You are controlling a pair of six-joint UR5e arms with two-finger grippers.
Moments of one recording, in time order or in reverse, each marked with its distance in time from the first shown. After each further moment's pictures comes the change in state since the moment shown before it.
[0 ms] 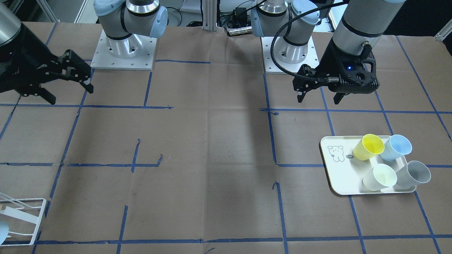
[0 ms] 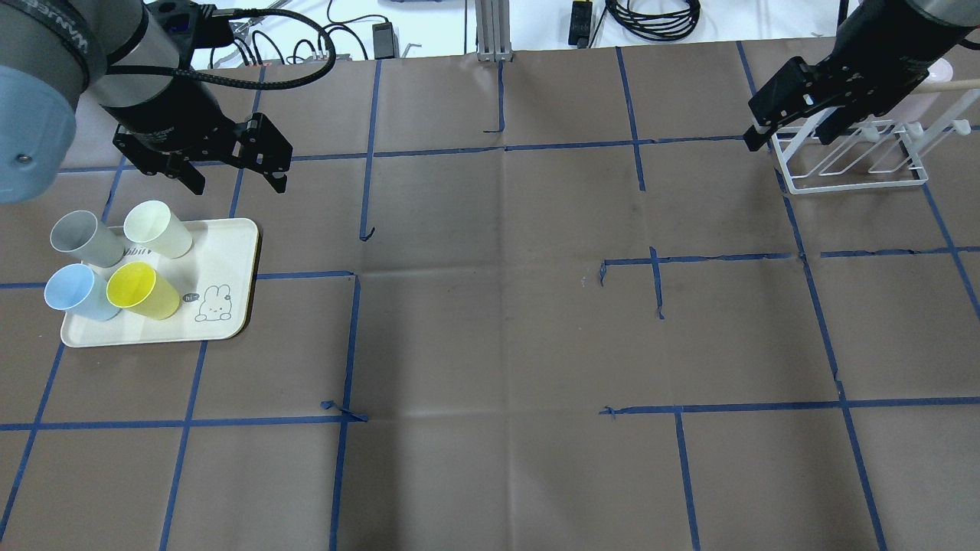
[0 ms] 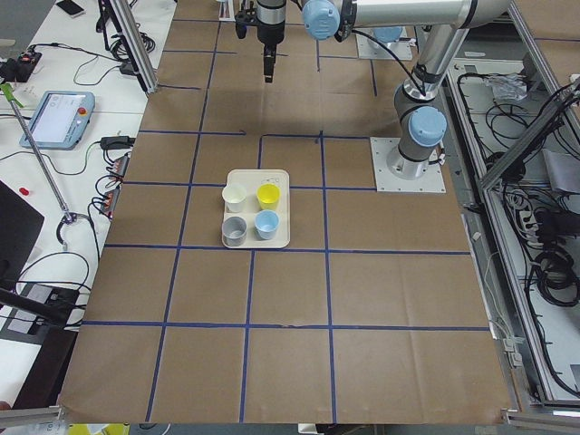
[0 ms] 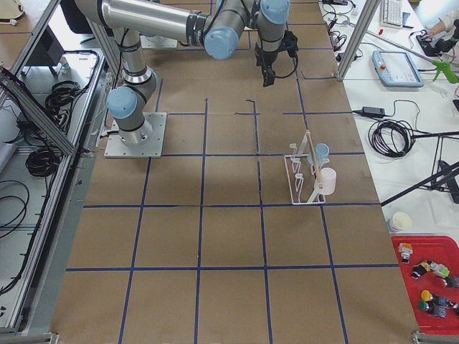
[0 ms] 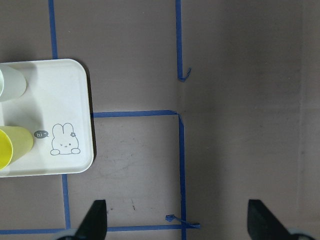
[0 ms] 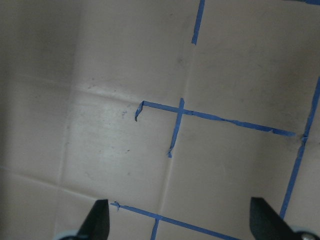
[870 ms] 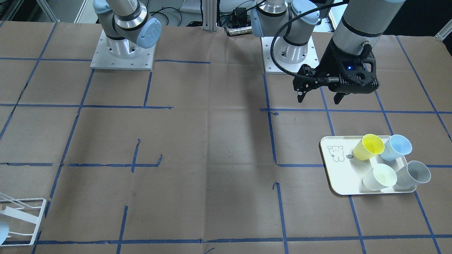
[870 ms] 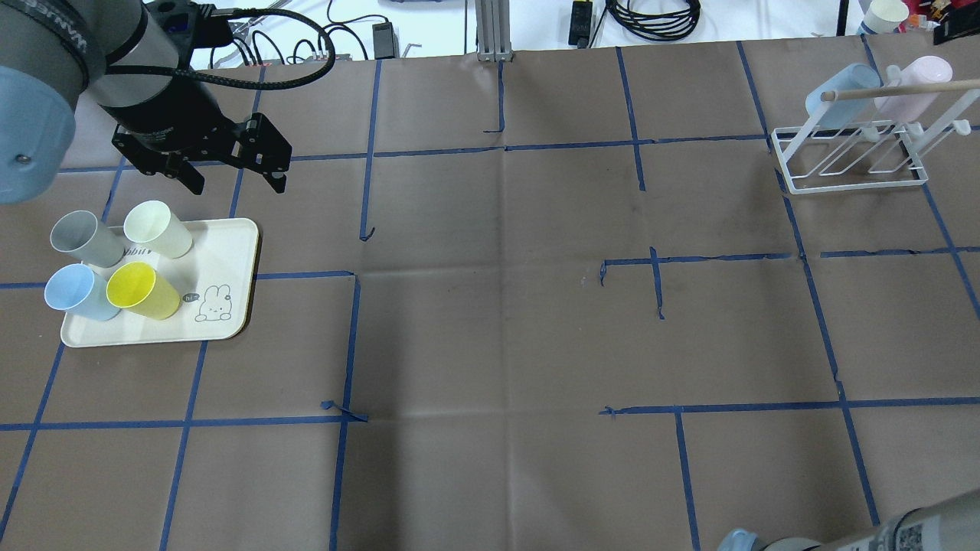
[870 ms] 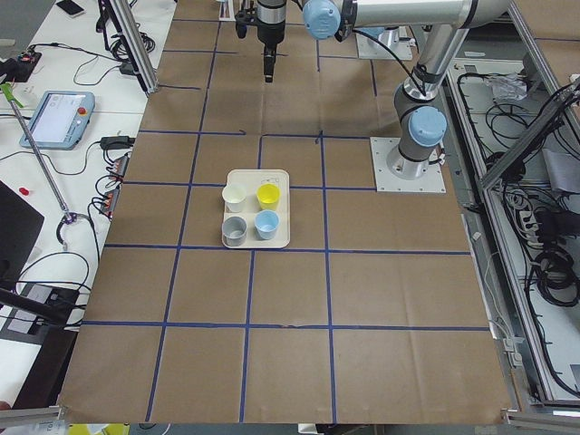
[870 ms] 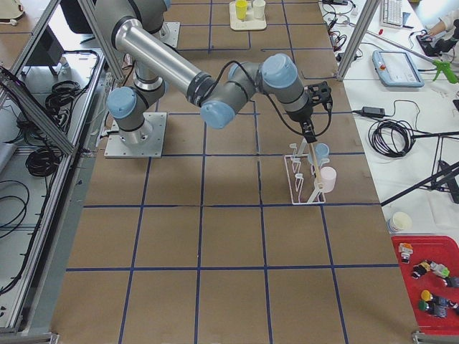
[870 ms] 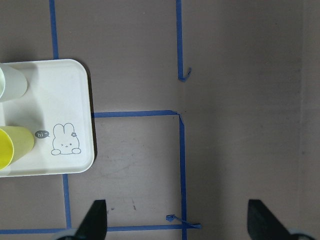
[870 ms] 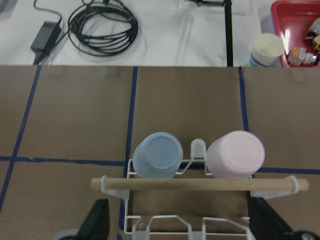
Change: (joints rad) left arm 0.000 0.001 0.000 0.000 0.002 0.000; right arm -0.369 0.233 -0.007 -0.575 0.121 -0.200
